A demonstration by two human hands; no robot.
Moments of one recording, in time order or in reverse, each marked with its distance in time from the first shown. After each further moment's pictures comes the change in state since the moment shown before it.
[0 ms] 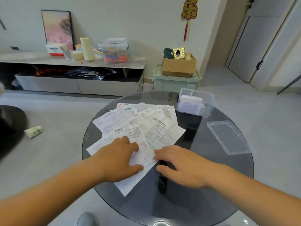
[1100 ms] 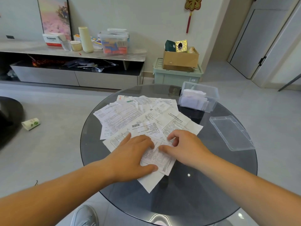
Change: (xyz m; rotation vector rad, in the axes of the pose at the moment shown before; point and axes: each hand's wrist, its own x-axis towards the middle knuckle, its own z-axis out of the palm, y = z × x) left_hand 0.020 0.011 0.035 -0.197 0.160 0.229; right_hand 0.028 0.017 0.009 0.271 0.273 0.531
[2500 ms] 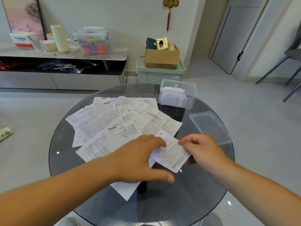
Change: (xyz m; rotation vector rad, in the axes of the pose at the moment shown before) left_hand 0.042 0.061 -0.005 -0.128 -0.102 0.145; right_hand -0.040 0.058 -0.040 0.658 0.139 0.259
